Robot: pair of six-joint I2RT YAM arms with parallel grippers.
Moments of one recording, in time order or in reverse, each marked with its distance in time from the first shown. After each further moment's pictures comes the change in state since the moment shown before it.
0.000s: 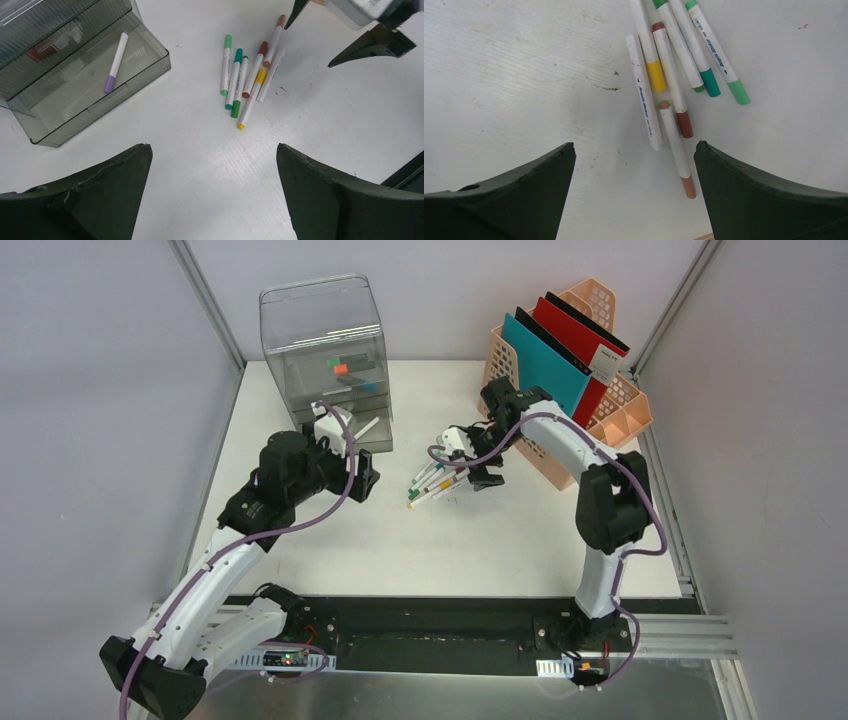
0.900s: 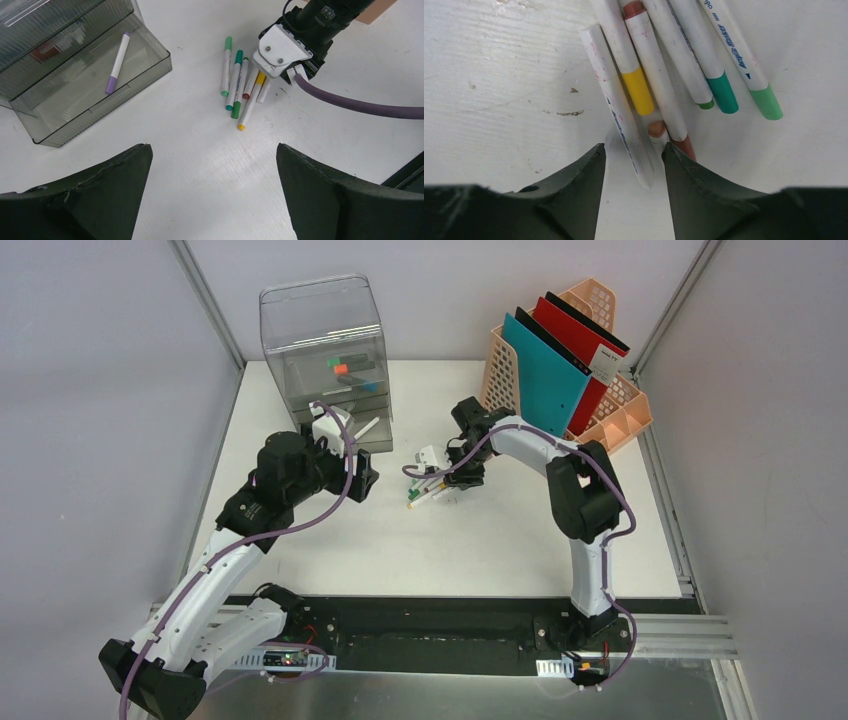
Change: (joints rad) left arm 0.007 -0.011 0.000 -0.002 0.003 0.000; right arm 0.105 0.176 -0.038 0.244 0.244 0.171
